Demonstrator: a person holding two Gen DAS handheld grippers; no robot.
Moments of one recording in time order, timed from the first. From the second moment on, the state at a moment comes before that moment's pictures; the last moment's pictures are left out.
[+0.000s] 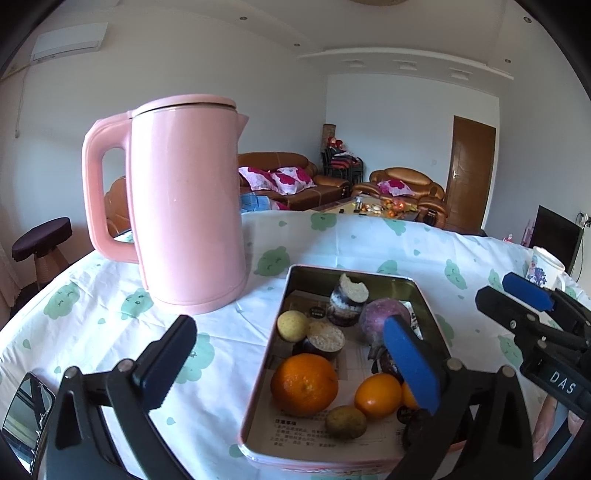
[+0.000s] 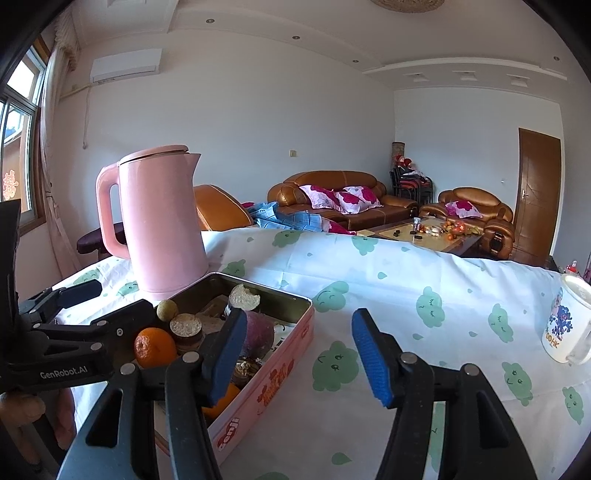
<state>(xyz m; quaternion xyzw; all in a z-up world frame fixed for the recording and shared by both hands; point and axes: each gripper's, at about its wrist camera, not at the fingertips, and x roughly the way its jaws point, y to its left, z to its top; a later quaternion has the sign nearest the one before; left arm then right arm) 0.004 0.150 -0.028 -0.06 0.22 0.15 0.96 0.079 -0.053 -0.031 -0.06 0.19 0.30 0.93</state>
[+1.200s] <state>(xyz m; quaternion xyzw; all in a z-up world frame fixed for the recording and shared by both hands) 0.007 0.141 -0.026 -0.03 0.23 0.16 0.96 0.082 -0.054 -0.035 -0.05 0.20 0.29 0.93</state>
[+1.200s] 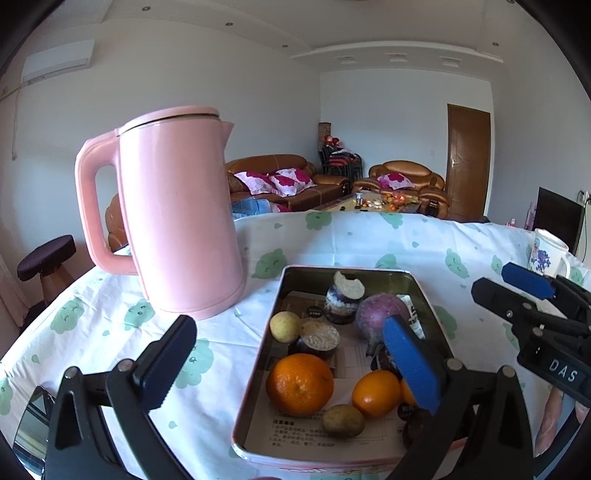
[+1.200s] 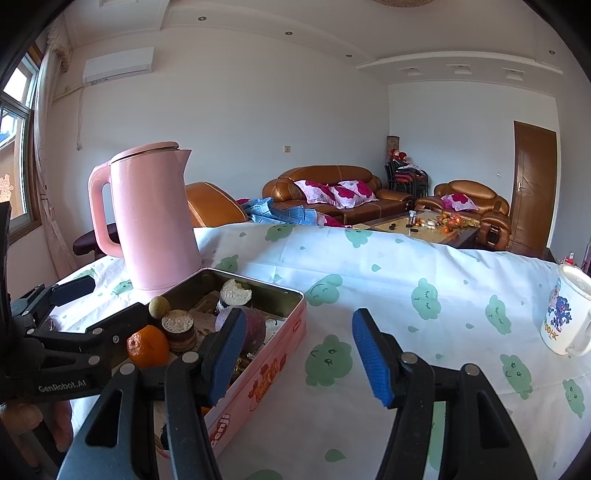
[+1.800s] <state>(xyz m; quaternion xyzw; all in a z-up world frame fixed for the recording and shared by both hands) 0.007 0.135 -0.026 -0.01 0.23 0.16 0.96 0.082 -0.055 -0.035 -0.05 0.21 0.29 0.93</state>
